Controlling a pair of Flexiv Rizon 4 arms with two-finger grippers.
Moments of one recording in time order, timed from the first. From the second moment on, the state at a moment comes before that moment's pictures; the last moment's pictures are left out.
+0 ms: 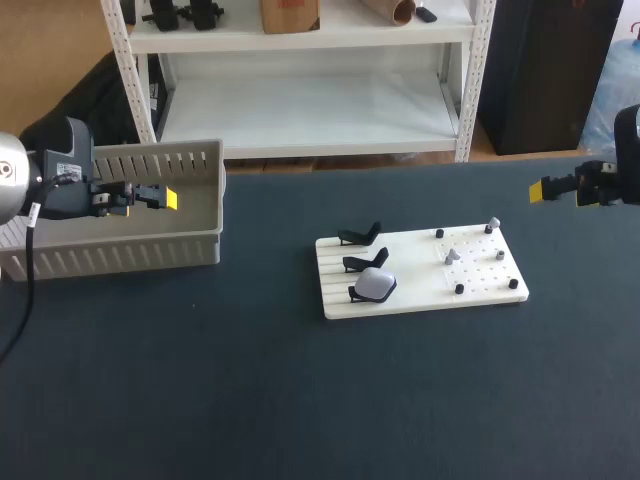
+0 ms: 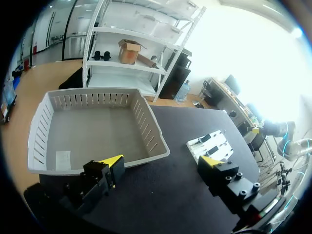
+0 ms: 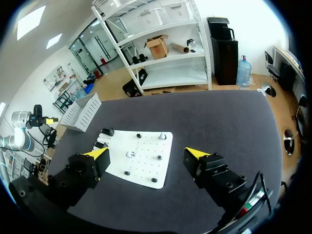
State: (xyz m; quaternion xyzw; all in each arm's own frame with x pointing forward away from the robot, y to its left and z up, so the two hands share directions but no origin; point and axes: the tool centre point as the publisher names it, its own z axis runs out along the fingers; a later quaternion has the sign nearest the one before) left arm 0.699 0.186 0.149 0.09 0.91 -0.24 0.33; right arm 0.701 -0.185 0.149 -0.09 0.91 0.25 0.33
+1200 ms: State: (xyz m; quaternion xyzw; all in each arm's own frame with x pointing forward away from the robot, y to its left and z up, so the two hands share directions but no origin) left arm 0.634 0.105 0.162 0.50 0.74 -0.24 0.38; right arm 0.701 -0.185 0.149 -0.09 0.91 0.25 0.33
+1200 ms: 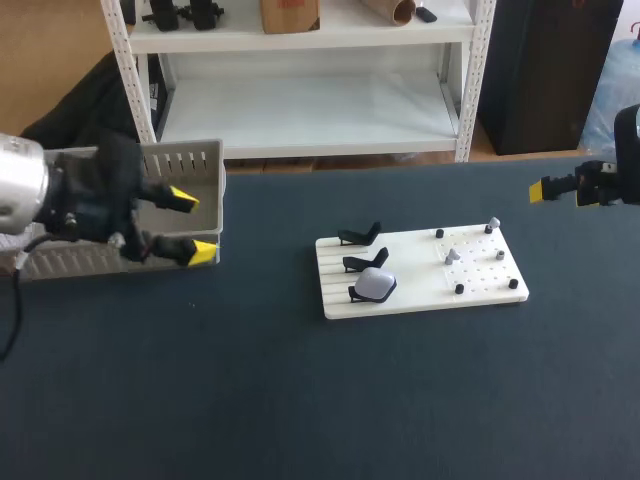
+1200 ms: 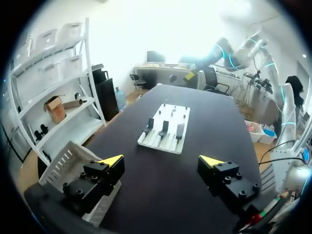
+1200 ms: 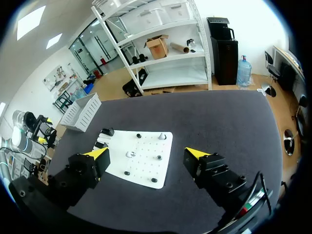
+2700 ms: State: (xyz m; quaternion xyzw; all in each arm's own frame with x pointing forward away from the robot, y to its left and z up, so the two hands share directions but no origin) left arm 0.634 -0.037 0.082 0.58 0.64 -0.30 0.41; right arm 0.701 -0.185 0.149 -0.09 0.91 0.25 0.33
